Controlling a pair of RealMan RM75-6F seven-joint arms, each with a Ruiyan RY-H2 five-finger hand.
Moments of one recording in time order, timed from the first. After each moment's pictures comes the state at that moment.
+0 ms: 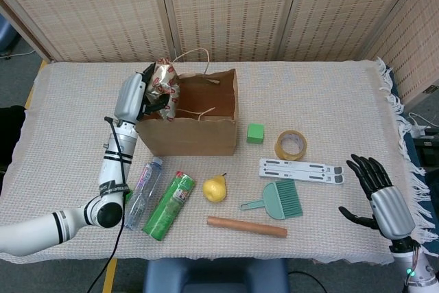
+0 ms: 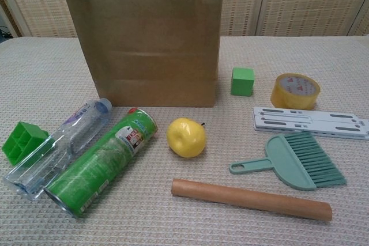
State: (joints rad) left arm -0.94 -1.48 -0.55 -1.54 0.87 1.14 0.00; right arm 0.13 -1.20 0.00 -1.49 -1.72 1.60 0.26
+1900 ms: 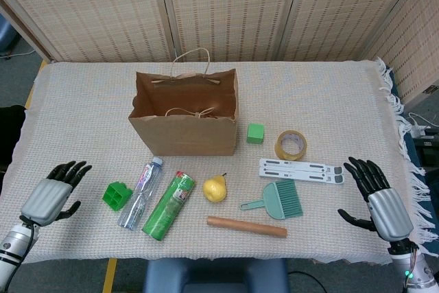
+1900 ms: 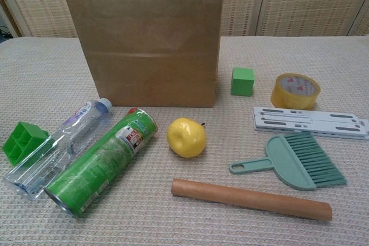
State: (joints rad) left arm -0.35 -1.01 0.04 -1.67 1.51 1.15 0.17; right arm 0.12 -1.18 -0.01 -1.52 -1.72 1.58 0.21
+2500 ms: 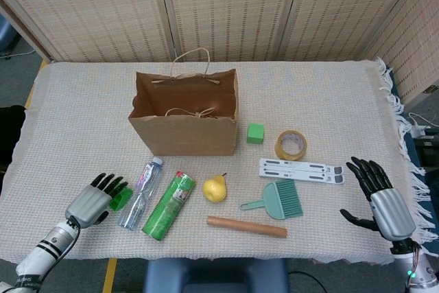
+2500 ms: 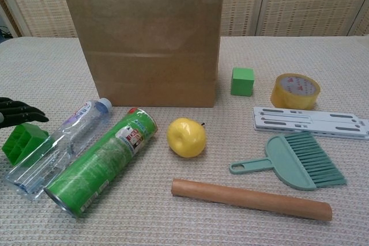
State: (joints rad) left arm -0.45 -1.21 0.06 -1.54 1.52 0.97 0.40; right arm 0.12 -1.17 -0.01 -1.53 -1.70 1.56 0.23
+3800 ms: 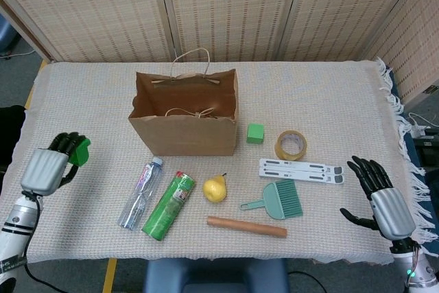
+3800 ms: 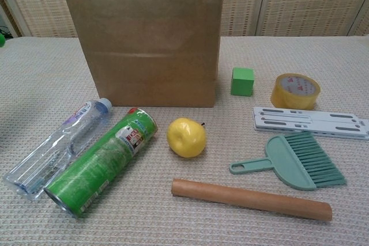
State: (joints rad) left arm -0.40 -1.17 -0.12 -1.46 1.42 1.30 0.21; right arm 0.12 -1.17 -0.01 -1.55 -1.69 1.56 0.23
